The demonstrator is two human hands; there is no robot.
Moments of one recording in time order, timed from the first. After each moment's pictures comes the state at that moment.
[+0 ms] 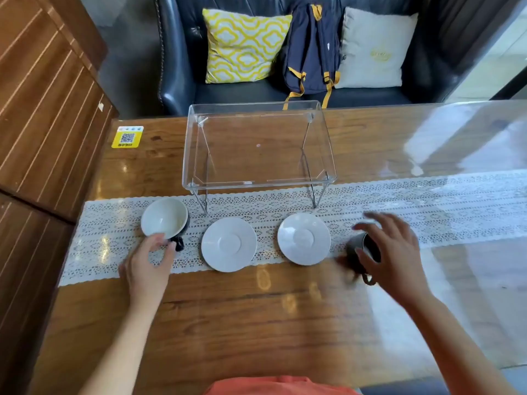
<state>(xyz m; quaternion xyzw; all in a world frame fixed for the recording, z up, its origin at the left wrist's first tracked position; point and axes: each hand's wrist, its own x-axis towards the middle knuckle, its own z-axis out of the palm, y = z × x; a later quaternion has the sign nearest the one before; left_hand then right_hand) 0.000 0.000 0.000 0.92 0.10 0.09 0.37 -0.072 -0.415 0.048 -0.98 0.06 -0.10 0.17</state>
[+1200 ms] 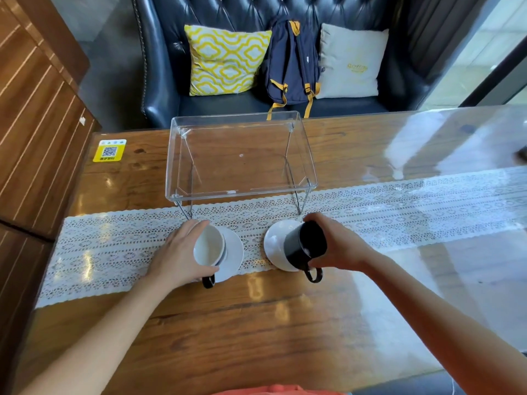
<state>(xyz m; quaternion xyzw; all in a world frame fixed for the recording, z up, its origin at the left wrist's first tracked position) 0.044 -0.059 0.021 0.97 -0.13 -0.16 0.15 -0.016 -0.391 0.055 -0.94 0.02 0.19 0.28</state>
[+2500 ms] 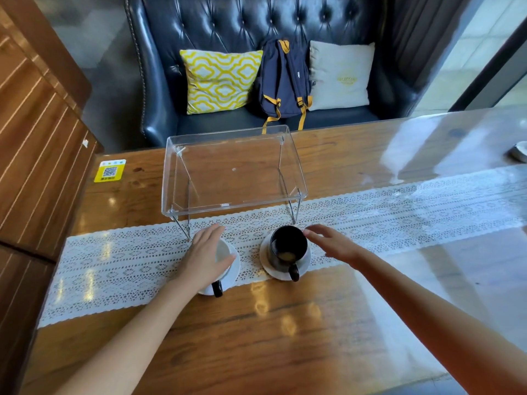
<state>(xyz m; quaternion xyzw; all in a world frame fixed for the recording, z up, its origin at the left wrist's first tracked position) 0.046 -0.110 0.021 0.95 -0.16 -0.14 0.22 -0.002 -0.404 0.034 -0.83 0.17 0.22 0.48</state>
